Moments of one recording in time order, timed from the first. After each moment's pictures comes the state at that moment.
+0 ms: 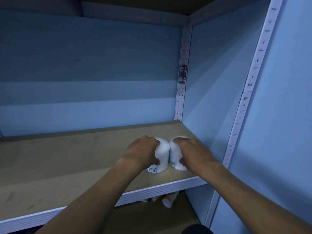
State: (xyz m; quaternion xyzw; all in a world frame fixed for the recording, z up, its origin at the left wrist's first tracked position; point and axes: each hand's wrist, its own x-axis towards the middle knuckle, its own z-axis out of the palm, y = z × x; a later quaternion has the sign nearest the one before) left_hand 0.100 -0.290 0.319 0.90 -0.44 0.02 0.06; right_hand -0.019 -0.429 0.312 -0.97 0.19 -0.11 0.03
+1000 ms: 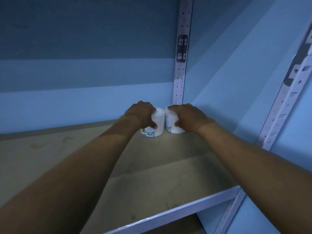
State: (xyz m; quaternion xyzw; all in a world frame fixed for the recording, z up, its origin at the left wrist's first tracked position) left_hand 0.238 -0.421 0.312 0.90 -0.43 0.03 0.09; right_hand 0.124 -0.567 0.299 -0.97 0.20 -0.11 0.04
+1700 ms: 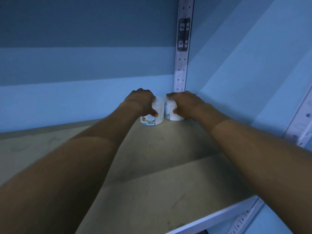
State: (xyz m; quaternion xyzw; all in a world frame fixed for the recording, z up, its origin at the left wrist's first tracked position) left_hand 0.279 -0.460 0.309 0.90 -0.44 0.07 0.04; right_hand 0.176 -0.609 0.291 -0.97 0.19 -0.11 0.00
